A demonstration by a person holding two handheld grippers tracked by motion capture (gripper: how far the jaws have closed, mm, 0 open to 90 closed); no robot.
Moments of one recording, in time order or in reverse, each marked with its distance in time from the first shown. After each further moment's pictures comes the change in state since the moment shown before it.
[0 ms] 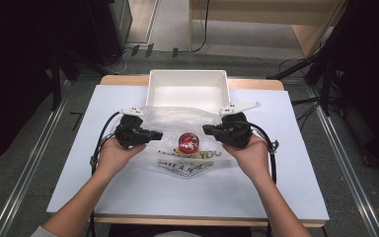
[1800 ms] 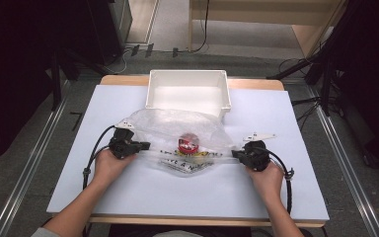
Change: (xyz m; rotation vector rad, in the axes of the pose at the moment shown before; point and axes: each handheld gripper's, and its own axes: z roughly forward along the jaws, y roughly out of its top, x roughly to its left) left arm 0.055 -0.067 0.027 0.062 0.101 -0.087; right arm -0.063 -0.130 0.018 0.135 -0.212 0.198
